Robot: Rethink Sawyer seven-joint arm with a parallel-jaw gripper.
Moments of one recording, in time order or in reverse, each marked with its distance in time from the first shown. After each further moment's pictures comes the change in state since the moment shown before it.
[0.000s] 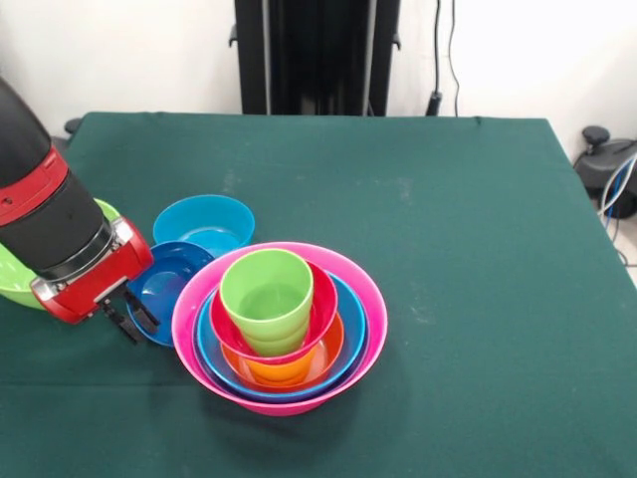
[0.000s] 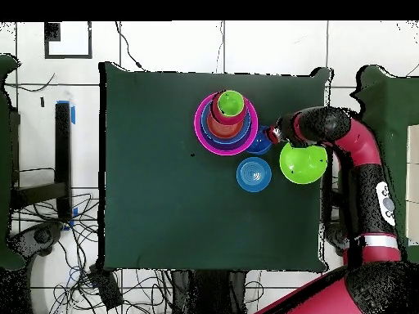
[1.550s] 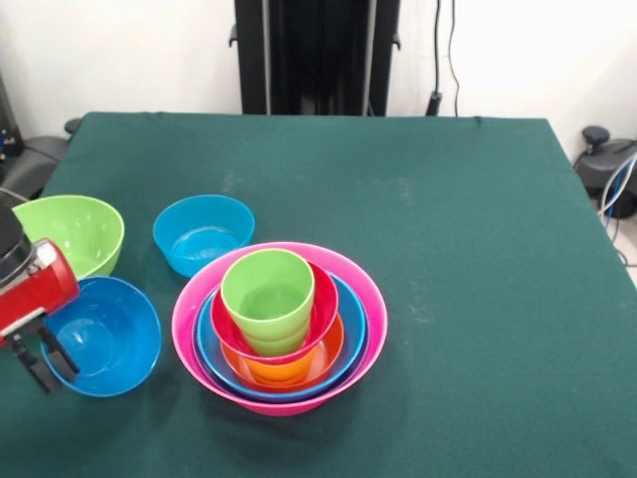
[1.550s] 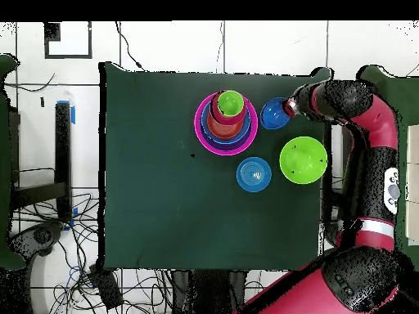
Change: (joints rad) arm 0.094 0.003 0.022 -0.276 0.024 0.051 -0.108
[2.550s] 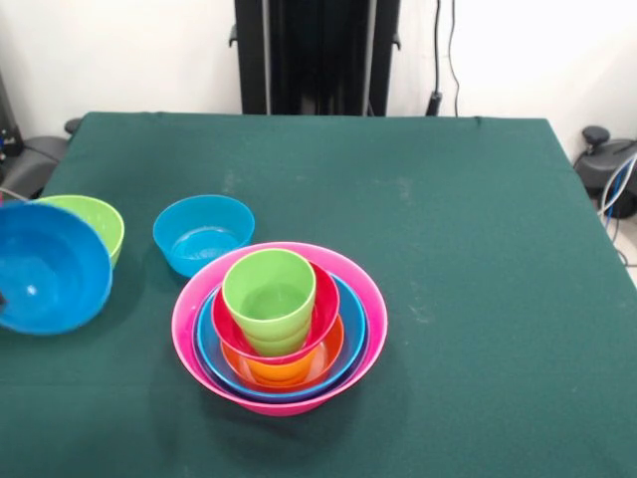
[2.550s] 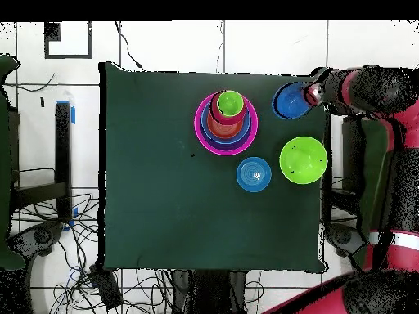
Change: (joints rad) arm -0.045 -0.168 -0.011 0.100 0.155 0.001 0.000
